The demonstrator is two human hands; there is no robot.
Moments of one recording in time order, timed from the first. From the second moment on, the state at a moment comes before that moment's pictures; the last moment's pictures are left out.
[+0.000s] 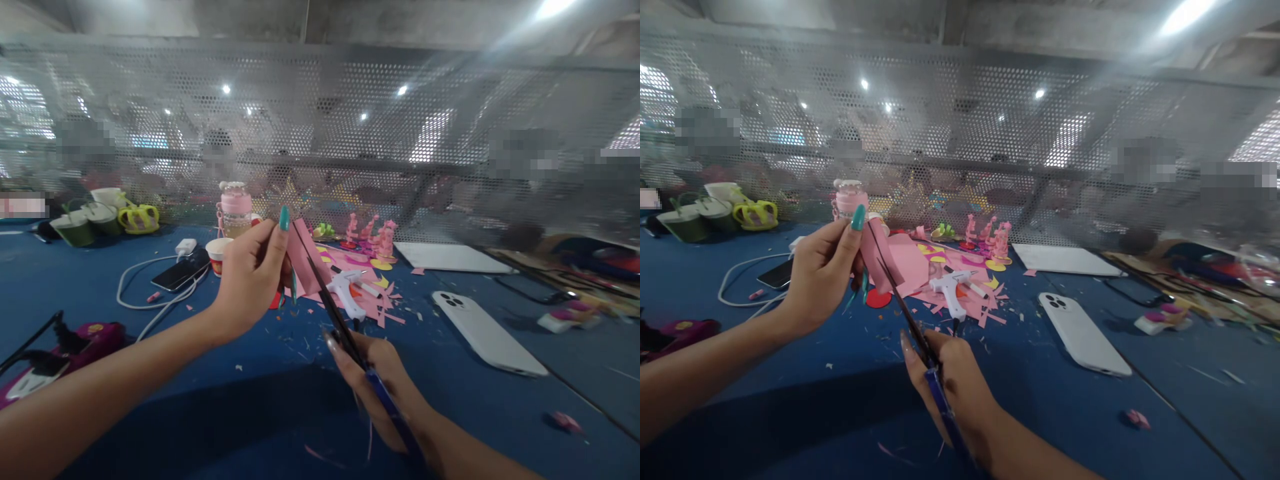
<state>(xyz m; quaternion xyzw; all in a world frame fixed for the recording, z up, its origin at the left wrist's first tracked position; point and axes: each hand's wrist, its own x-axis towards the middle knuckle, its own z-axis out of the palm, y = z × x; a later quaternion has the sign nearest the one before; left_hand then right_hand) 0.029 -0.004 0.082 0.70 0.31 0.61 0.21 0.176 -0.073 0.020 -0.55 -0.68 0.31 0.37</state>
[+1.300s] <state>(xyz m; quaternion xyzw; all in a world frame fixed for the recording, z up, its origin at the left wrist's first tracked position) 0.031 -0.006 0.074 0.74 0.31 0.58 0.15 0.180 -0.073 0.011 -0.51 -0.72 0.28 0.39</state>
